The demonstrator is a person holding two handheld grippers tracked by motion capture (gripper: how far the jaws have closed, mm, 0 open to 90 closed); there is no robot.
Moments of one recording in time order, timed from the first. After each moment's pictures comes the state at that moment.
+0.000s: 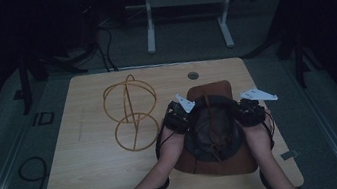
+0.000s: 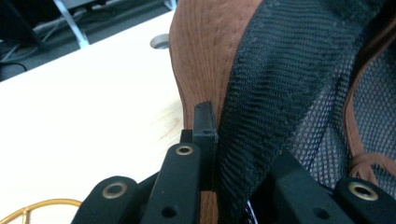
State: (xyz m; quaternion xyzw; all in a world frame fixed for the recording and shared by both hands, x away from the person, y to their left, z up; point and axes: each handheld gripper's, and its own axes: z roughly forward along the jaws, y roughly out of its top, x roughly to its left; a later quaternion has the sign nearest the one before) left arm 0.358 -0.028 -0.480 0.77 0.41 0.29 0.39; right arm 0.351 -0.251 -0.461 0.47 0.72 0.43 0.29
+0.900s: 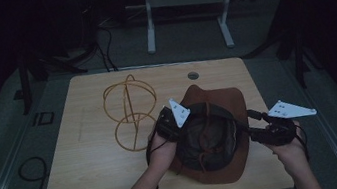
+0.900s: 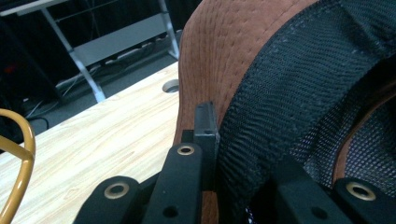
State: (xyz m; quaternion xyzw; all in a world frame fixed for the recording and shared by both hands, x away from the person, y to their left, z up) left arm 0.318 -0.004 -0.459 0.75 0.34 0.34 0.44; right arm 0.282 -0.299 -0.434 0.36 0.77 0.48 0.23
